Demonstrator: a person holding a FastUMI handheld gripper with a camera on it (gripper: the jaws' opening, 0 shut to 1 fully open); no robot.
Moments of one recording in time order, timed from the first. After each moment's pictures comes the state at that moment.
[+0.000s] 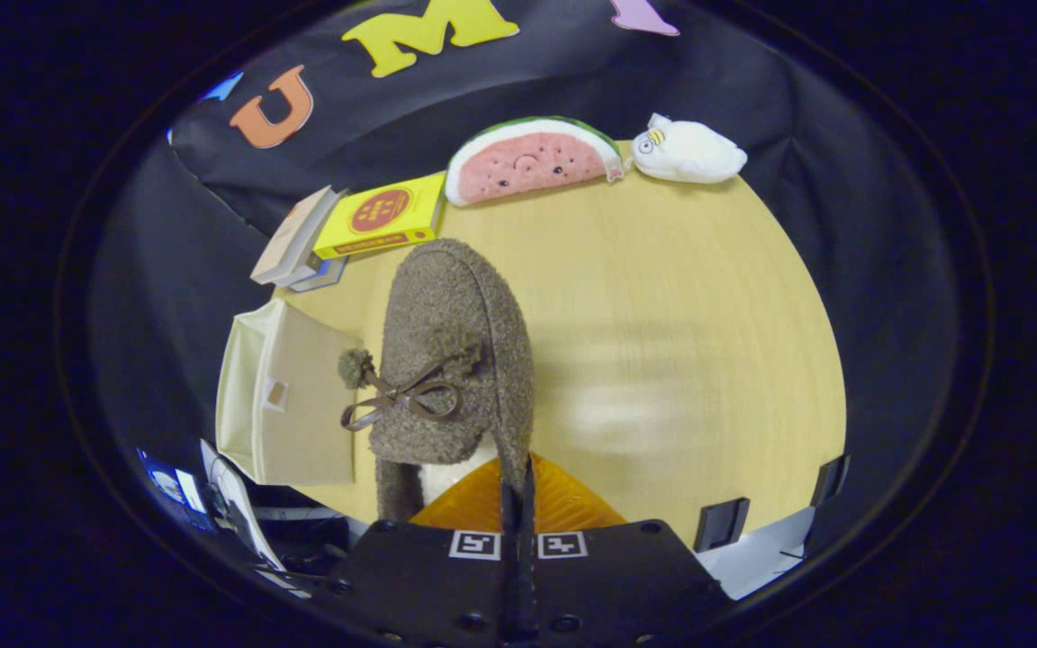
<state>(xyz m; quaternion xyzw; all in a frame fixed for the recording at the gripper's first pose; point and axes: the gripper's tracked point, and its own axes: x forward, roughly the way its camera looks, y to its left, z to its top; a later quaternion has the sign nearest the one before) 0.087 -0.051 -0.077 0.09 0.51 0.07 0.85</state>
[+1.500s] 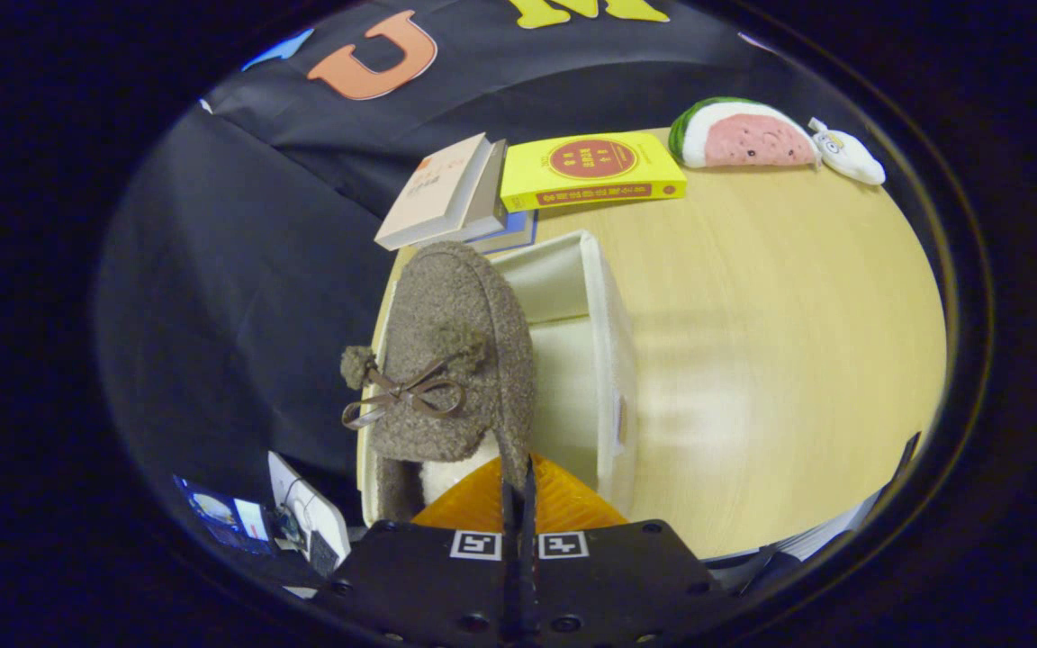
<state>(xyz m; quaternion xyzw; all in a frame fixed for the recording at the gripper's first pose) 0.097 0.288 -0.122 0.12 0.53 0.12 0.83</state>
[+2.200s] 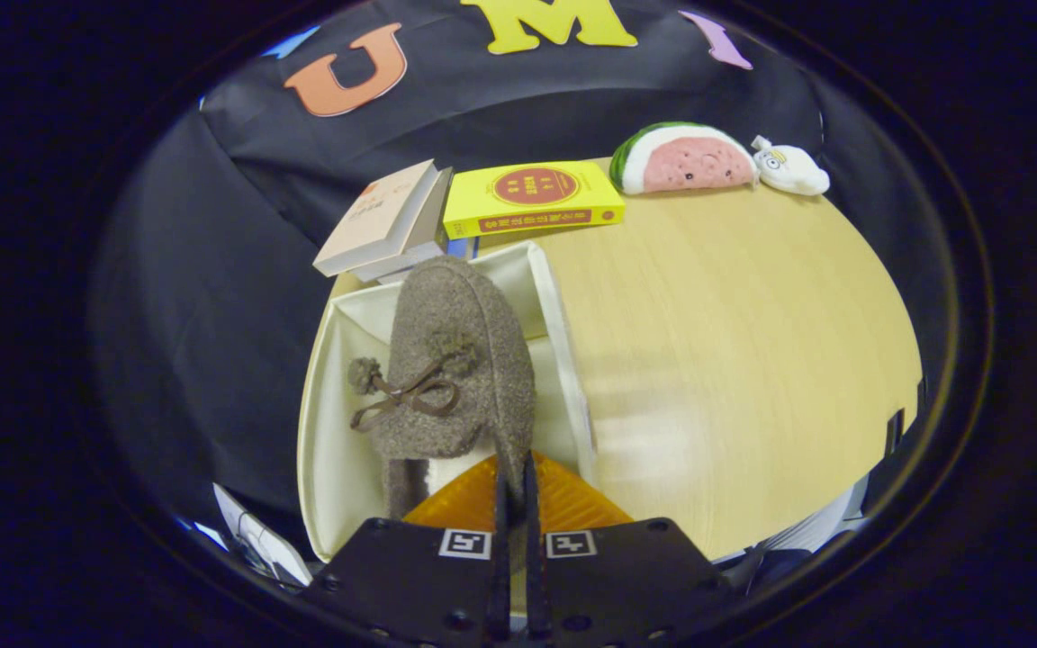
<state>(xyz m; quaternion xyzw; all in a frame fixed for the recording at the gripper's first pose) 0.096 0.287 -0.127 0.11 0.48 0.04 0.87</state>
